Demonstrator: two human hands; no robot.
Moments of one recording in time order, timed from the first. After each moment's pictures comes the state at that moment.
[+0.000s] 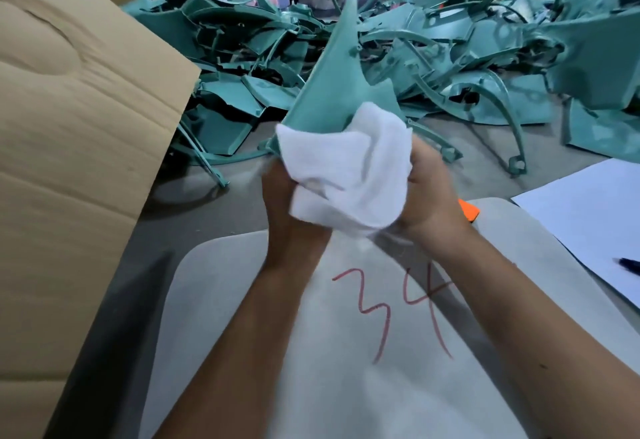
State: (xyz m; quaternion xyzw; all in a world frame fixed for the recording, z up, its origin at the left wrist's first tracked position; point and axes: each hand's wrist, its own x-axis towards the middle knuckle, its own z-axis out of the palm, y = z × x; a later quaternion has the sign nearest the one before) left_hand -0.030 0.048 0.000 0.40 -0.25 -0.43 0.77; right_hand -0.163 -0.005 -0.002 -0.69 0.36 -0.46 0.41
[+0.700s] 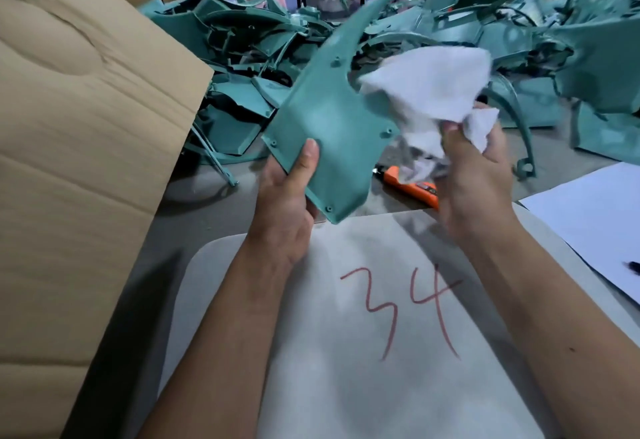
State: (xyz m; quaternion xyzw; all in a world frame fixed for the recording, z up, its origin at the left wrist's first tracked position) left_hand -0.005 0.050 -0.002 0.40 -0.29 -0.47 0.73; right_hand -0.175 -0.019 0.011 -0.41 0.34 -0.64 0.56
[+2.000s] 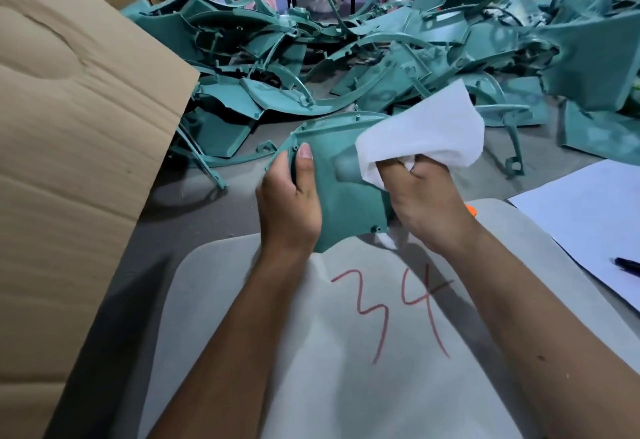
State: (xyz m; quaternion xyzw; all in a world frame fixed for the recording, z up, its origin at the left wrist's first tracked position) left_hand -0.014 0.040 -0.013 0.68 -0.46 -0.05 0.57; right_hand -0.163 -0.007 0.000 -0.67 0.37 -0.46 0.44
